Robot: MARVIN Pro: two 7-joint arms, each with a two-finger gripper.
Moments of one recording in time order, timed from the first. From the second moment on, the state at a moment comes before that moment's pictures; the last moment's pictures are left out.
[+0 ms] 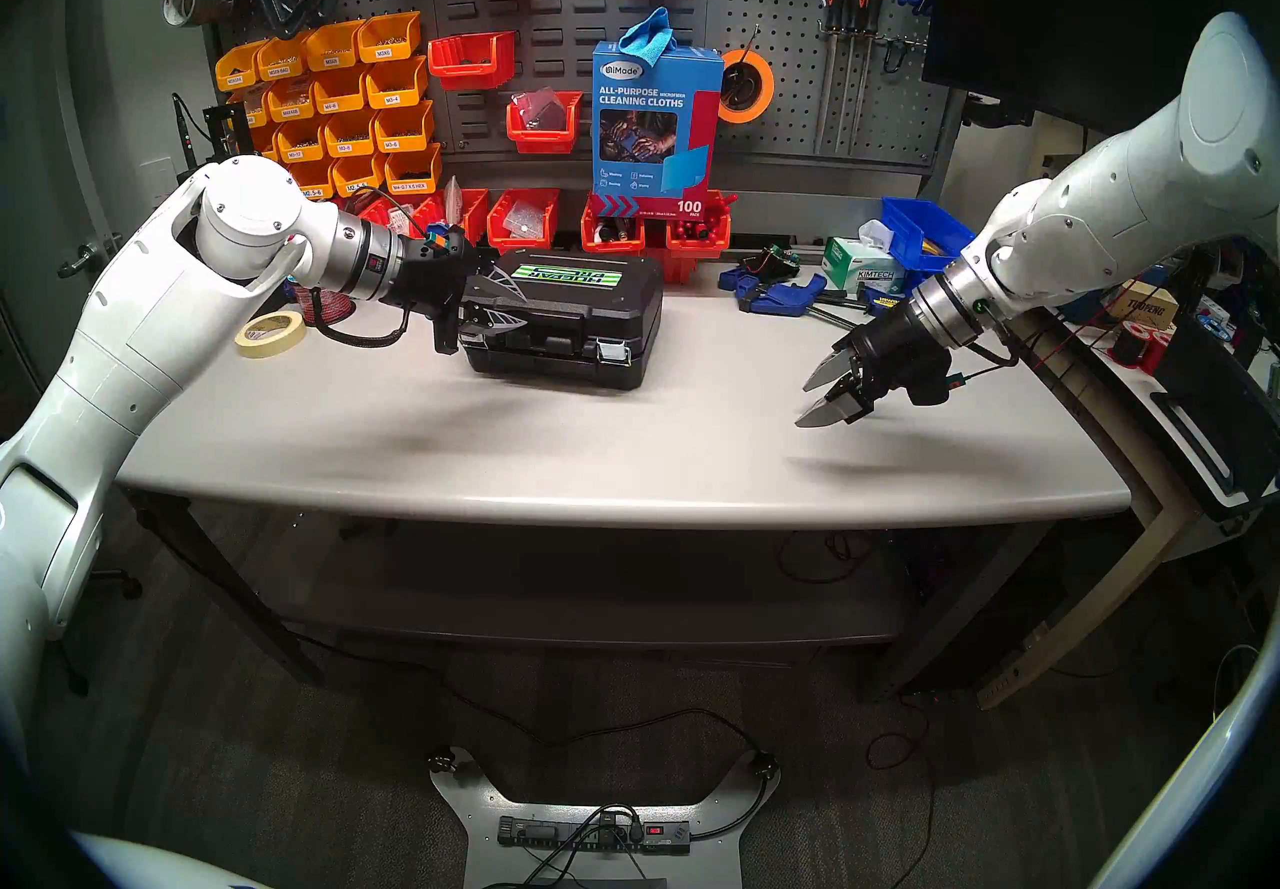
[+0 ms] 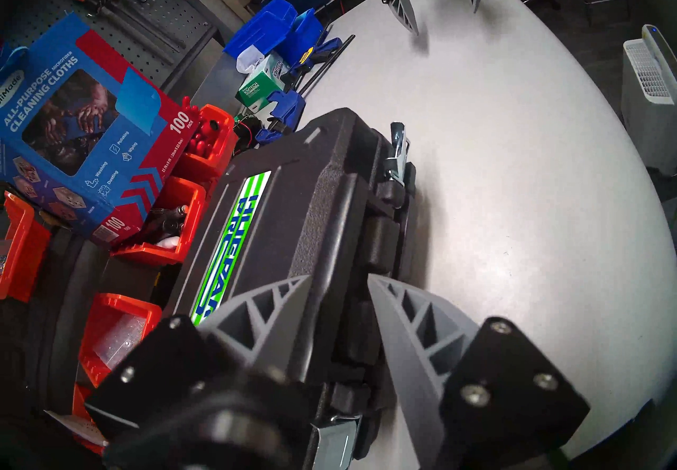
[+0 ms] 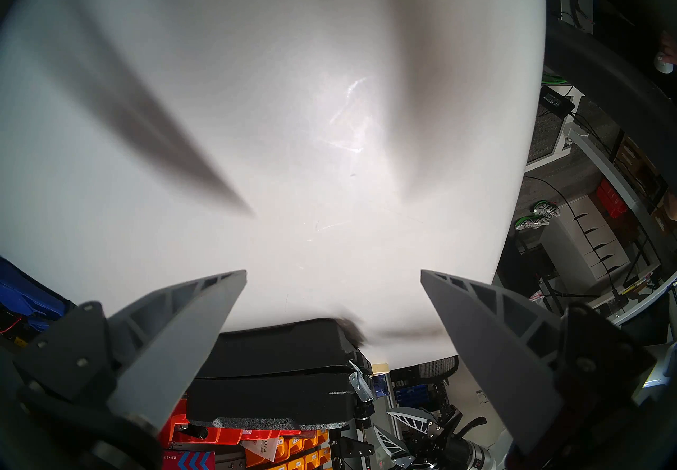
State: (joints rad) left arm 0.58 -0.82 -0.92 -1.41 -0.08 0.12 -1.12; right arm 0.64 -1.14 -1.73 -1.15 -1.09 0.22 -1.16
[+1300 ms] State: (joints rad) left arm 0.54 -0.92 -0.81 -1.27 -0.02 0.11 -1.16; right arm 0.64 -1.14 -1.73 -1.15 -1.09 0.22 -1.16
